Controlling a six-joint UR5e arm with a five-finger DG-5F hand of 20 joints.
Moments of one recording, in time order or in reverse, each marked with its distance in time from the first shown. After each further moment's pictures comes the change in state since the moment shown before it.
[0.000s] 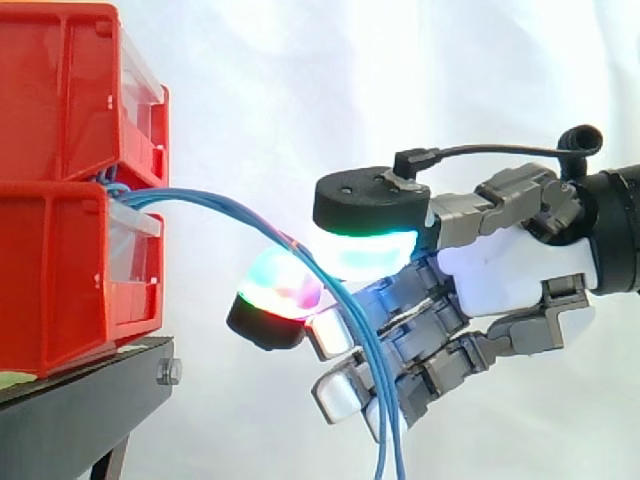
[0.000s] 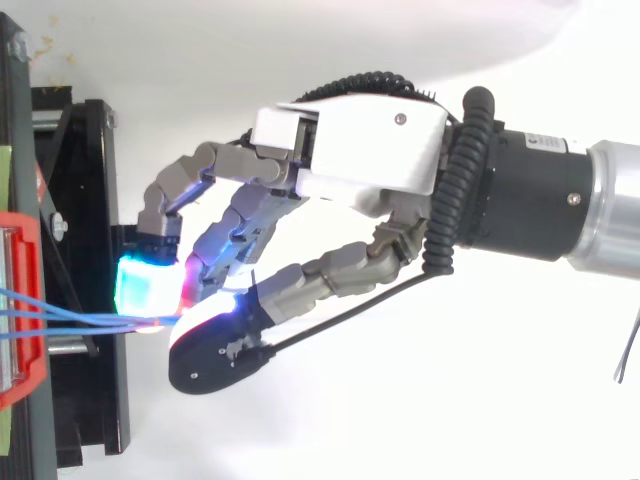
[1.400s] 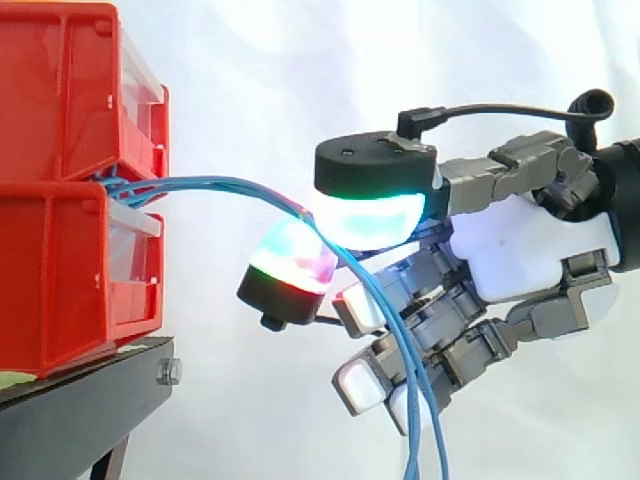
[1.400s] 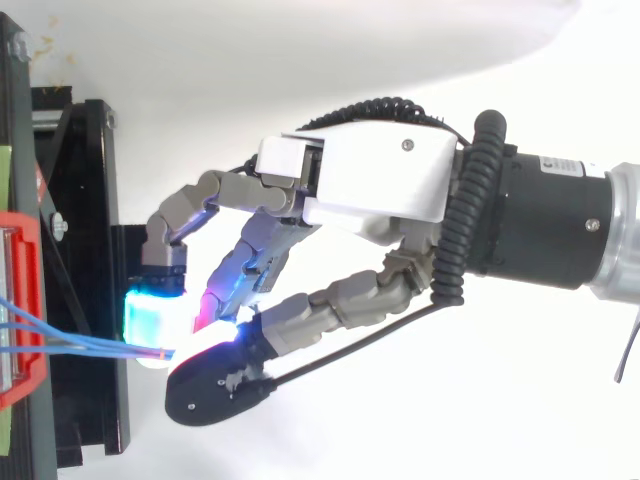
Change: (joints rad) arm 0.019 0.000 0.052 -0.112 0.003 0.047
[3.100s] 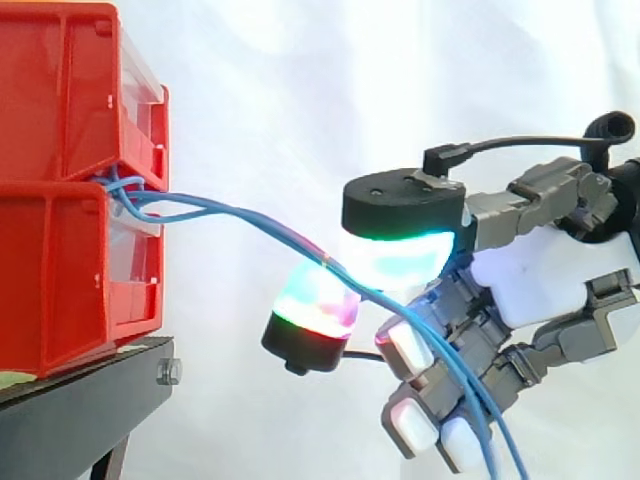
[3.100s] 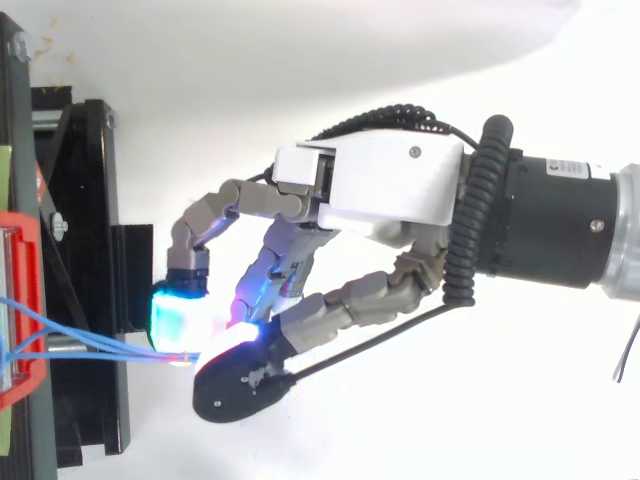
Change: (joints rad) arm 0.000 0.000 -0.003 -0.068 -0.017 0.006
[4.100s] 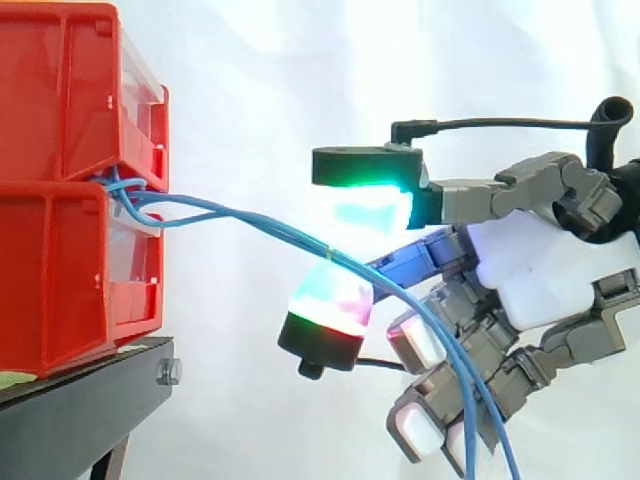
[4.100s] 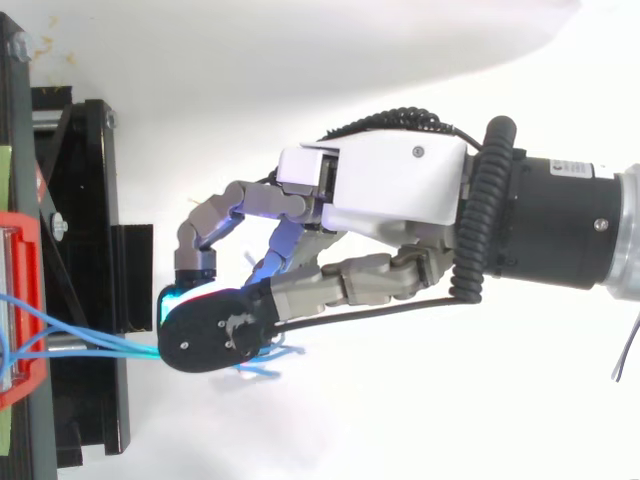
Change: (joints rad) arm 0.000 0.000 0.006 -0.026 -0.004 0.030
